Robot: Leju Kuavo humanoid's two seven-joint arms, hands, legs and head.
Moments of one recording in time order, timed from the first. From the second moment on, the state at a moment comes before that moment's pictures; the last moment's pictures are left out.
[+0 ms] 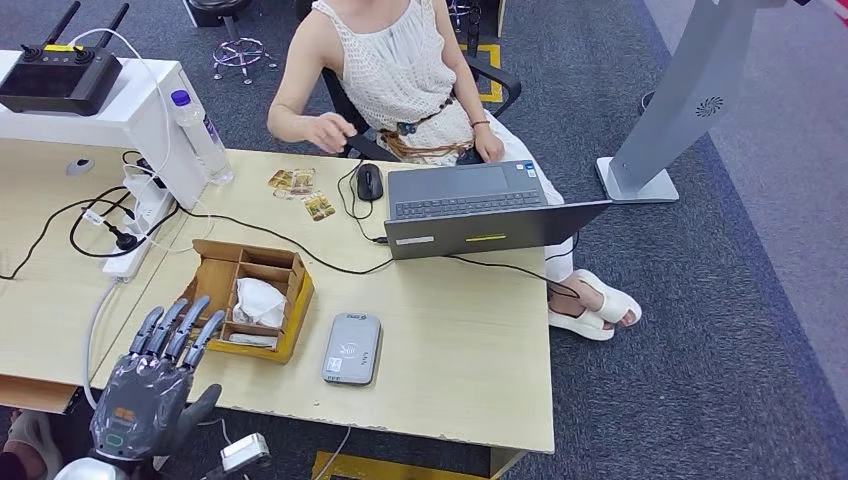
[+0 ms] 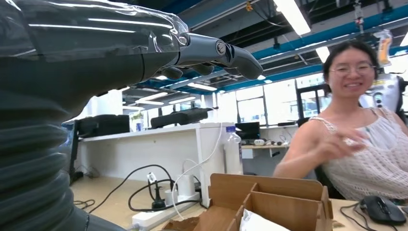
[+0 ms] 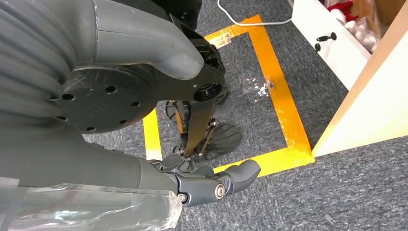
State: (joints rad) left arm 0.26 0.48 -0.32 -1.74 -1.33 0.26 0.12; right arm -0.02 0.12 -0.28 -0.22 -0.15 -0.06 -0.35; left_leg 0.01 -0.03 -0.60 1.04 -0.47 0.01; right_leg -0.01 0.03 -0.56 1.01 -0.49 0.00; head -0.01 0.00
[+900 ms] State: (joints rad) left arm 0.09 0.29 -0.27 -1.54 -1.35 0.21 0.11; right arm -0.02 0.13 -0.30 -0.22 -0.07 -0.06 -0.32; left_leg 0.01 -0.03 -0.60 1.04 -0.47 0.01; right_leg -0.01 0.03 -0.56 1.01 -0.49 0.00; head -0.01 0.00
